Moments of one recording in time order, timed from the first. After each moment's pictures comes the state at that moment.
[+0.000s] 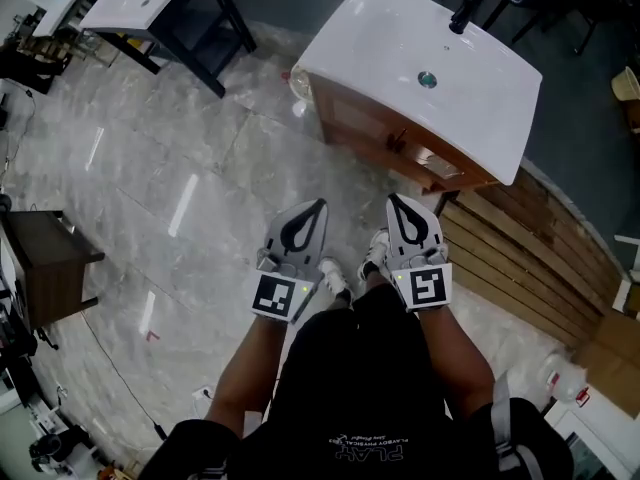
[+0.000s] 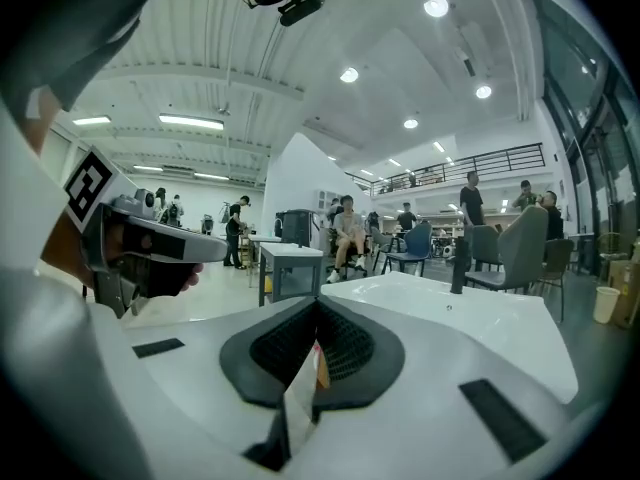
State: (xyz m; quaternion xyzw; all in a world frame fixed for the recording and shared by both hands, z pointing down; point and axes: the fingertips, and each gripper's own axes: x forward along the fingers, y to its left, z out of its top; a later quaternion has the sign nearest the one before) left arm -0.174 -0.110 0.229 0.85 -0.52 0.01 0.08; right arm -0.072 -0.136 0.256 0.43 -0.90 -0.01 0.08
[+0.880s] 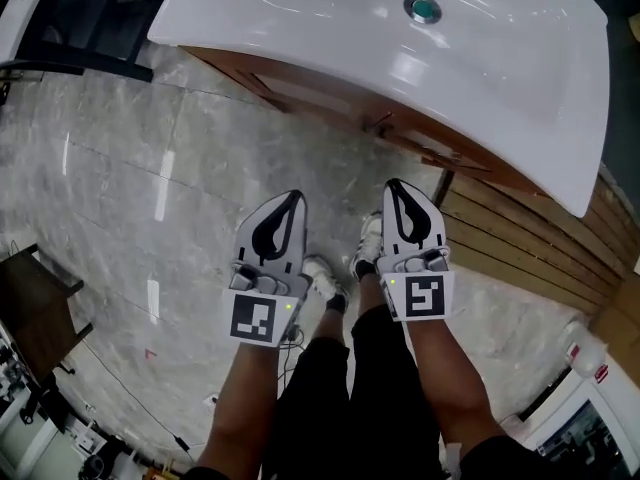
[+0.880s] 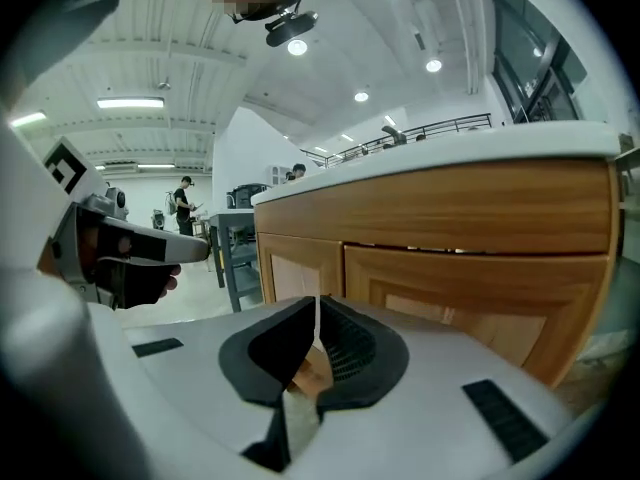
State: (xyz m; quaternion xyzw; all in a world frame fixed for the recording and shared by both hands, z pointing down) left arm -0.119 -0.243 0.475 0.84 -0.52 0.07 0.14; right arm 0.001 -0.257 0.509 0.54 -0.83 0.10 0.09
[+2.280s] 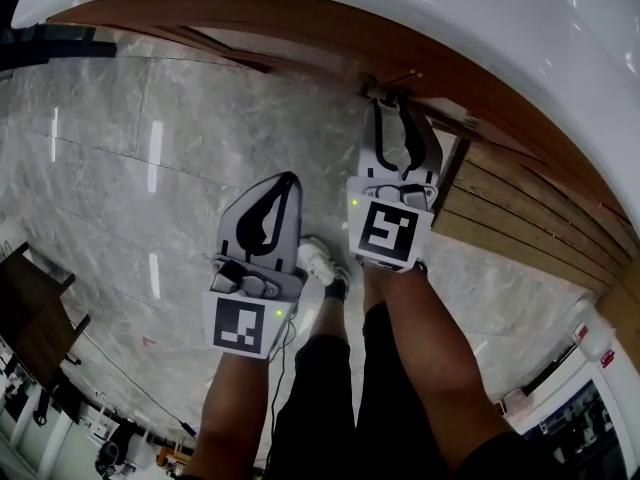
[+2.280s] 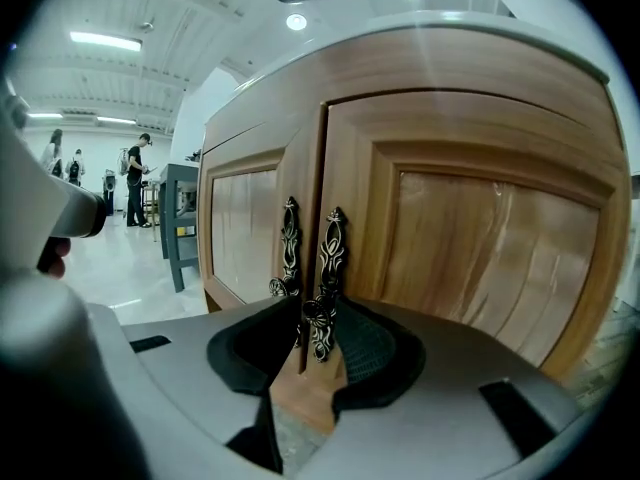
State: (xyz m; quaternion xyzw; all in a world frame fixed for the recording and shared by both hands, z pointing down) left arm -0.105 -0.251 0.584 0.85 -0.49 0.10 0.17; right arm 0.005 -0.335 0.639 0.63 -0.75 0.06 0.17
